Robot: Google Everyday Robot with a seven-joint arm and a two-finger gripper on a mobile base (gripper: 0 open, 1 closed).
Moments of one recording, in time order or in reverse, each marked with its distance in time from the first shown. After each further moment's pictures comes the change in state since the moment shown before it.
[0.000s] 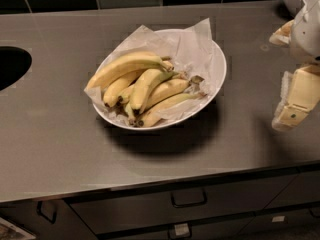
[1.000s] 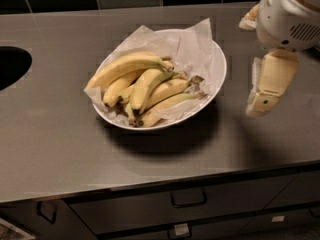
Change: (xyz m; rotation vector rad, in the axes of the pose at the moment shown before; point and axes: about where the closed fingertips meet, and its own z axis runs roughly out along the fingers) arm -0.052 -0.007 -0.007 0.026 -0.012 -0.122
